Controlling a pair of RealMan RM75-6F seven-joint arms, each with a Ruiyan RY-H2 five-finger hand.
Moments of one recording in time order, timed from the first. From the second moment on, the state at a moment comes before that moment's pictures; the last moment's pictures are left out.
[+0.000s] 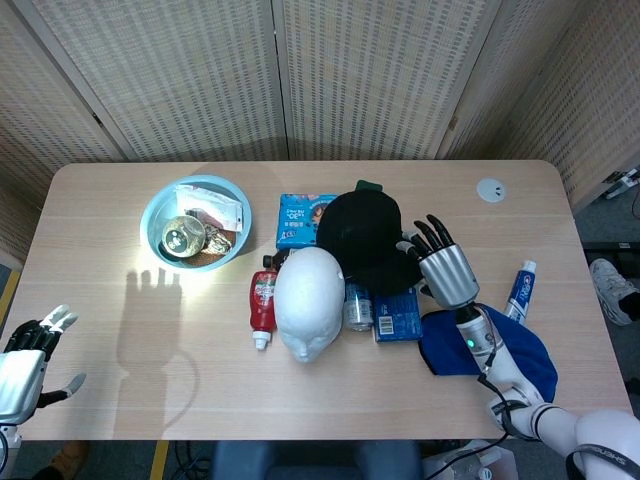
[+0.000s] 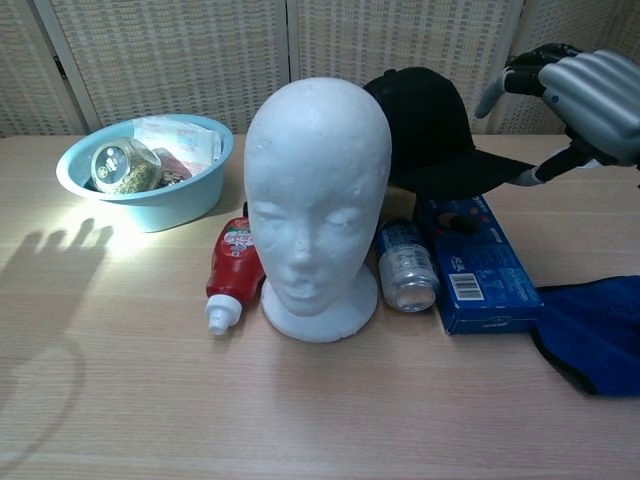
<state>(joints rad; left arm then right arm) -0.06 -1.09 -0.01 -1.68 1.50 1.47 0.06 0.61 -1.72 0.10 -0.86 -1.57 1.45 0.01</state>
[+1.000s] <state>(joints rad) -0.06 -1.07 -0.01 -1.69 1.51 1.49 0.06 0.55 -1.29 0.05 -1.50 -1.53 1.24 -0.28</state>
